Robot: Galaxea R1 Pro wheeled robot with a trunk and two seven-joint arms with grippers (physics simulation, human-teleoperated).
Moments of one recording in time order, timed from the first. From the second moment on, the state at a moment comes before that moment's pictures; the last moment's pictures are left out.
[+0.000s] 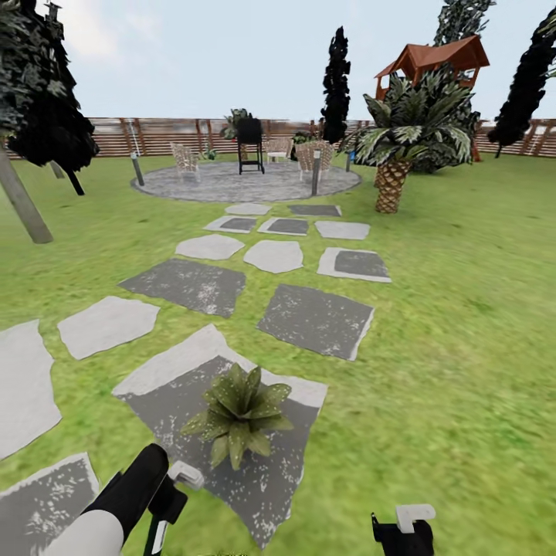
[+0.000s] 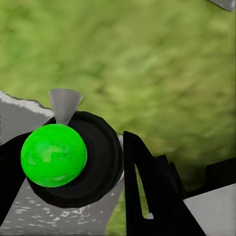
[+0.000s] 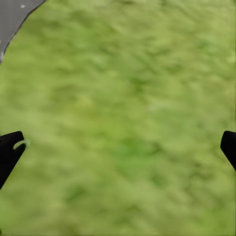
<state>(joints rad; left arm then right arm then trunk) -0.57 0.03 0.04 -0.57 -0.67 0.84 -0.55 -0.39 -0.04 -0.12 -0.19 0.18 -0.36 -0.09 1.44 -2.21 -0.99</state>
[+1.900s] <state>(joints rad) -0.65 0.07 0.03 -0.57 -0.68 0.85 -0.61 -0.39 -0.04 -0.12 -0.19 0.19 -0.36 -0.09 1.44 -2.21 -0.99</state>
